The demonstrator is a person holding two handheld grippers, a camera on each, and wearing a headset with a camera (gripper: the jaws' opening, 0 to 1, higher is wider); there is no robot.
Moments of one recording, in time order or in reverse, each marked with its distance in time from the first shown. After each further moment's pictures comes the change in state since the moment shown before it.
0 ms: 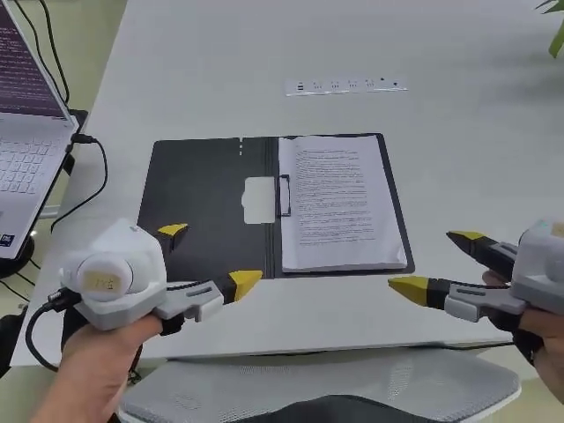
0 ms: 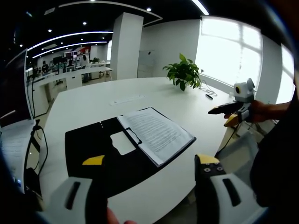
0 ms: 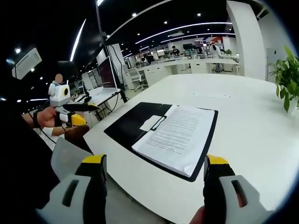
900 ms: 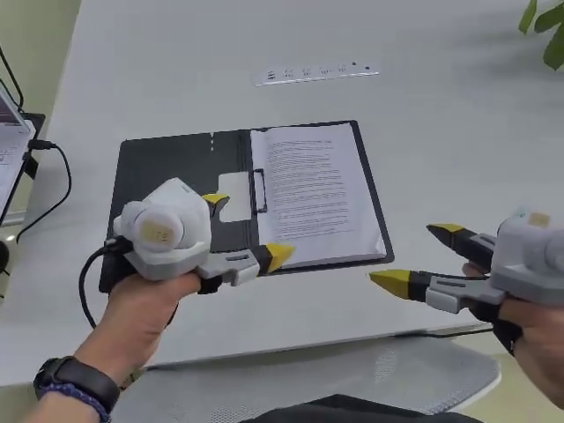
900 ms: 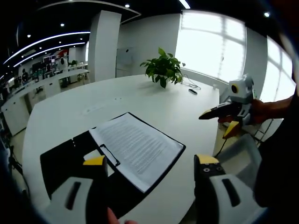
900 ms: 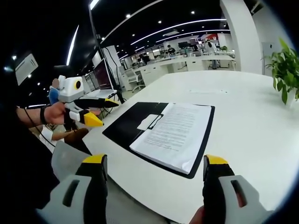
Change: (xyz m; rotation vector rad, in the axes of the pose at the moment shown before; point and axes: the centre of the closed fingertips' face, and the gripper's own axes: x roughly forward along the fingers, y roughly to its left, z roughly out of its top) left arm 0.087 -0.046 0.031 0.106 0.039 -0.185; right arm -0.001 -0.013 -0.005 0.050 -0.001 -0.011
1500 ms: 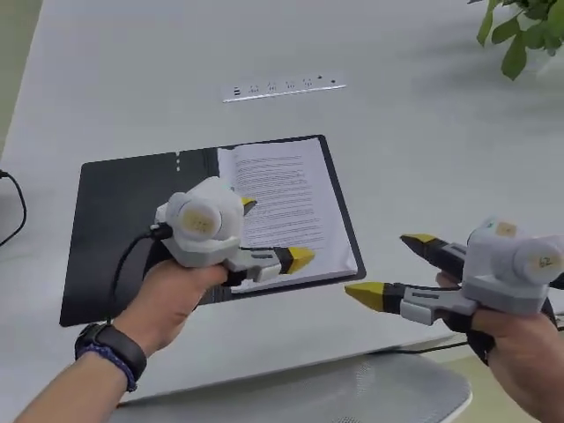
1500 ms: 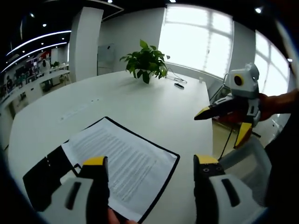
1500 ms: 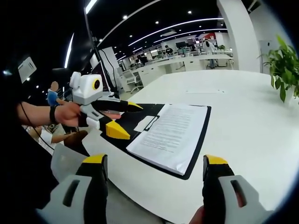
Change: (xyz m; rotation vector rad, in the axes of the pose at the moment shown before) left arm 0.091 -0.028 0.009 0.077 0.055 -0.155; right arm -0.004 -0.018 0.002 0.022 -0.005 -0.008
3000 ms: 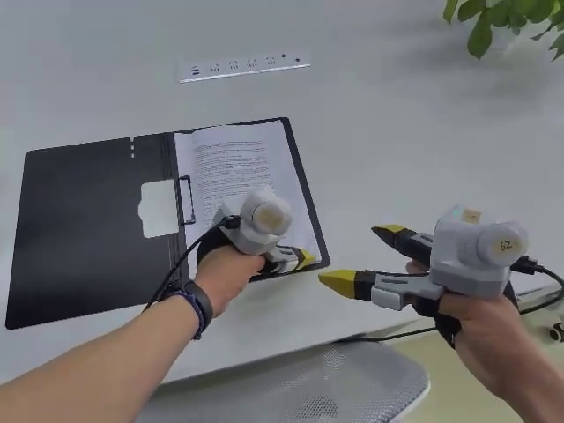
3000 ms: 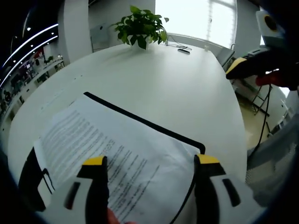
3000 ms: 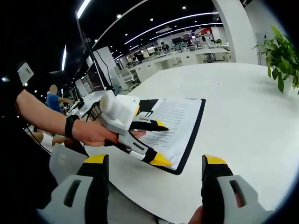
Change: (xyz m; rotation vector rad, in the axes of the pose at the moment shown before) left arm 0.117 0.001 -0.067 0.089 0.232 0.073; right arm 0.001 -0.028 -0.013 0.048 0.030 -0.001
